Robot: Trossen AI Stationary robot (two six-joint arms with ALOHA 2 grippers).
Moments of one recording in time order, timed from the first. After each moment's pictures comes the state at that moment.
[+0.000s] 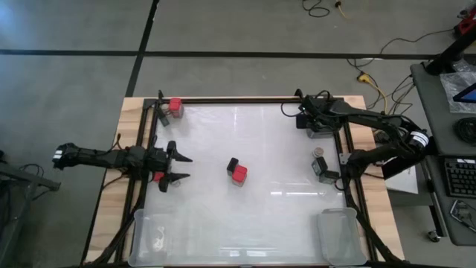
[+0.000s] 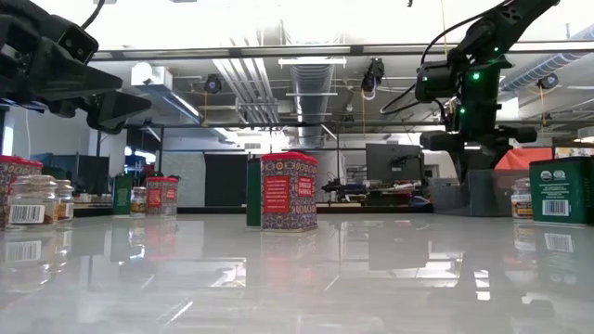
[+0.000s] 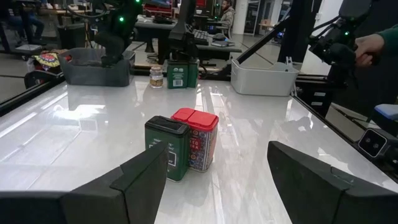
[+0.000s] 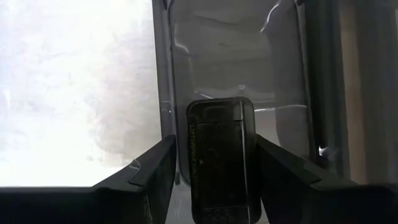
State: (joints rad) left arm -0.11 0.16 0.02 0.04 -0.04 -0.10; right arm -0.72 1.33 0.80 -0.80 0.34 0.82
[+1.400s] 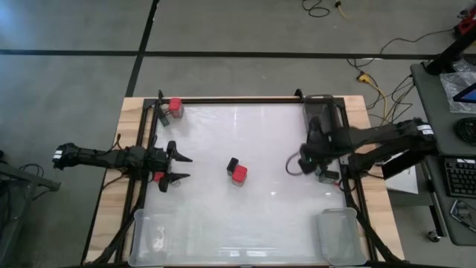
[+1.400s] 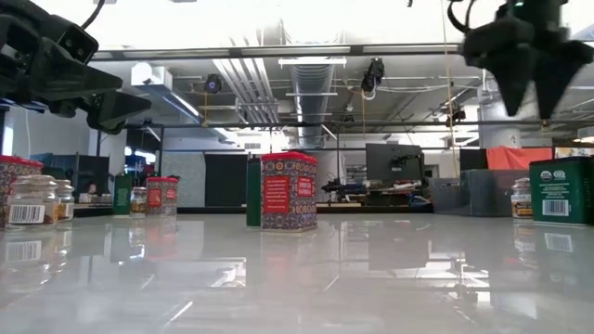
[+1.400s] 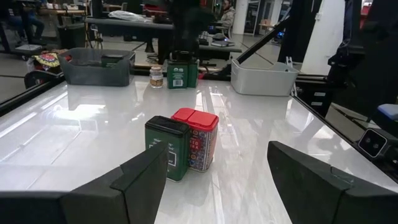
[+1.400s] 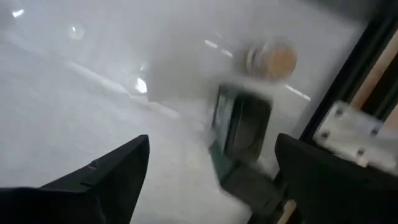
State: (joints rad) left arm -0.11 0.16 0.02 0.04 -0.04 -0.10; right arm 0.09 1.22 1.03 -1.38 0.10 1.22
